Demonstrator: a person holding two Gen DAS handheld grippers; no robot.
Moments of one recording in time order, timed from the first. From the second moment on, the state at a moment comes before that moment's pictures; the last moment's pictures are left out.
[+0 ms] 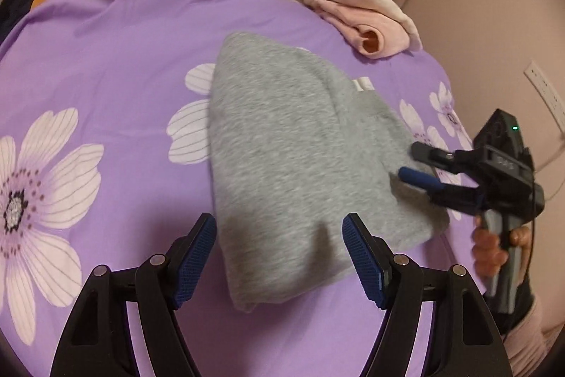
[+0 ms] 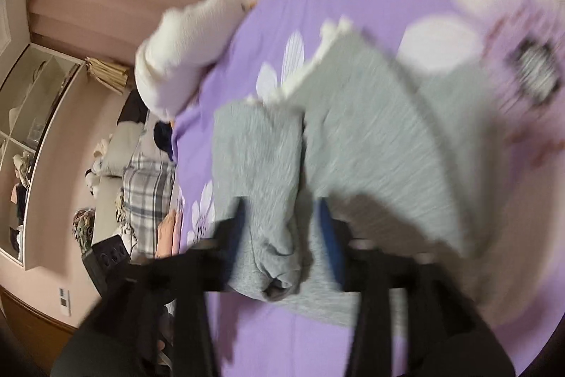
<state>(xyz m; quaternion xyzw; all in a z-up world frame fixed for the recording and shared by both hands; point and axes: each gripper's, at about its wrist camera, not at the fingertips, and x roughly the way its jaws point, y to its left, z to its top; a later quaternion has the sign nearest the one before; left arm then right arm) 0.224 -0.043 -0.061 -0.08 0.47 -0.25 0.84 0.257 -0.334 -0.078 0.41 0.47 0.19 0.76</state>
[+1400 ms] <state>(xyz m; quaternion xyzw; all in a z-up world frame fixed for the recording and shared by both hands) 0.230 -0.114 -0.020 -0.06 0.44 -0.31 0.84 0.232 -0.395 -0.078 0.30 0.45 0.07 0.84</state>
